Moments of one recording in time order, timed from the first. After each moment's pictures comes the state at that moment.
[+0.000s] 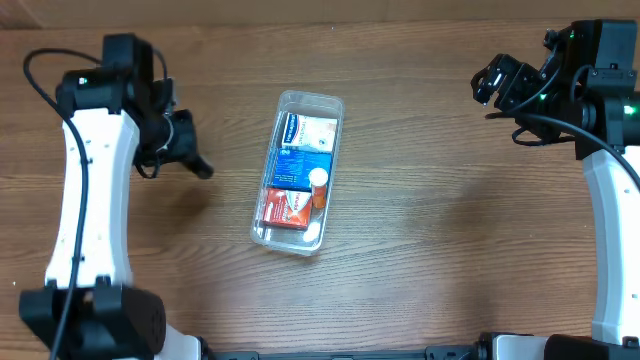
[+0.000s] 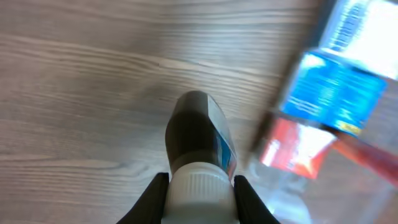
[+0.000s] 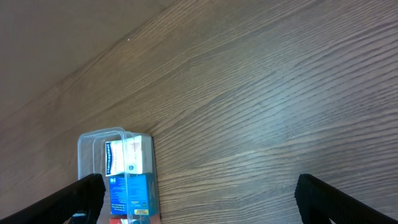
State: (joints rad) left arm 0.04 1.70 1.73 -1.41 0.08 -0.13; right arm -0.06 1.51 1.68 -1.09 -0.23 0.44
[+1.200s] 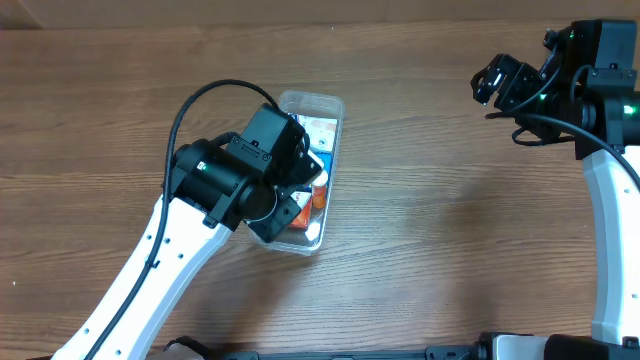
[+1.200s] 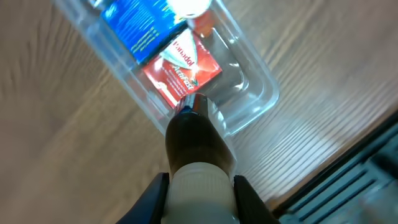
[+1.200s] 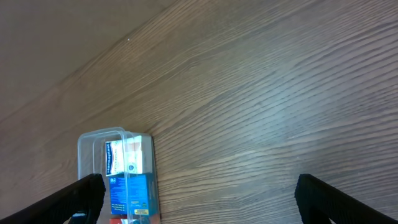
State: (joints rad) left arm -0.56 1.43 1.54 -1.45 -0.02 0.27; right arm -0.06 1.51 1.68 -1.09 -0.23 0.44
